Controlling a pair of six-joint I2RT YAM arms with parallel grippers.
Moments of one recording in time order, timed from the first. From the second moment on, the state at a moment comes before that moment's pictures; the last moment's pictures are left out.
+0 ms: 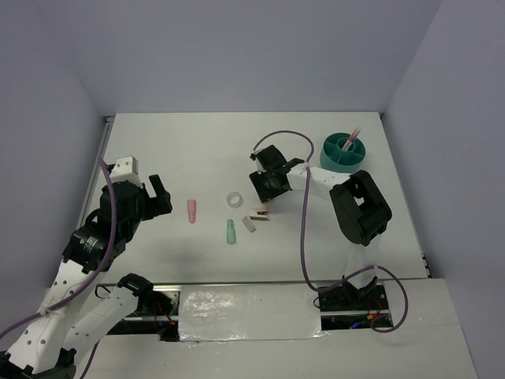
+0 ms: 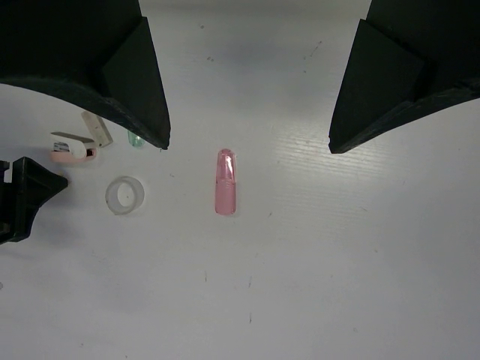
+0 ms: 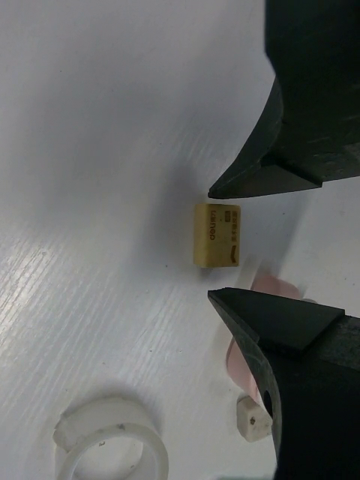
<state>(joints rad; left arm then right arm) -0.40 0.67 0.91 -0.77 -0.38 -0.45 0.60 1.89 1.25 -0.40 0.03 0.11</state>
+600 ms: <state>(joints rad) -0.40 0.67 0.91 -0.76 -0.35 -0.45 0.59 1.89 1.24 -0.40 0.04 0.10</state>
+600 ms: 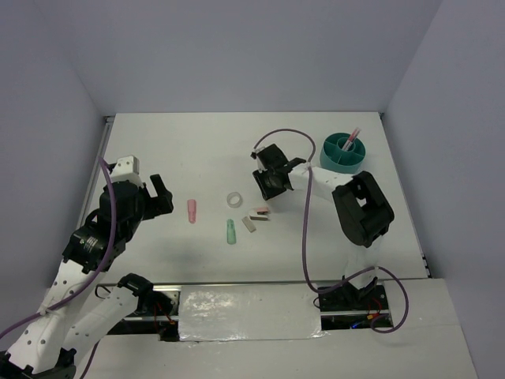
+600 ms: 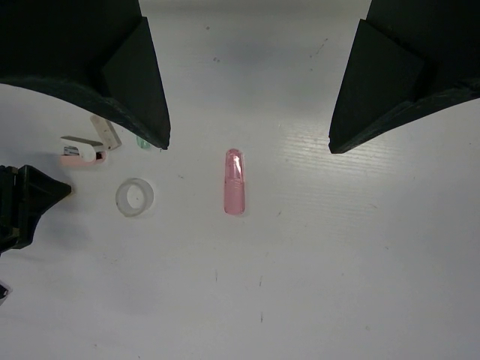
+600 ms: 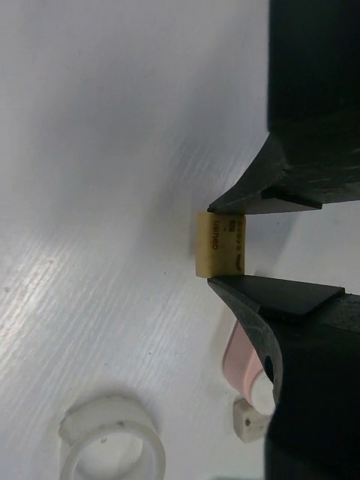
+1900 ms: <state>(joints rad) -0.40 0.61 0.89 -0.73 -0.25 -0.40 0.17 2.08 1.79 -0.53 0.34 -0.52</state>
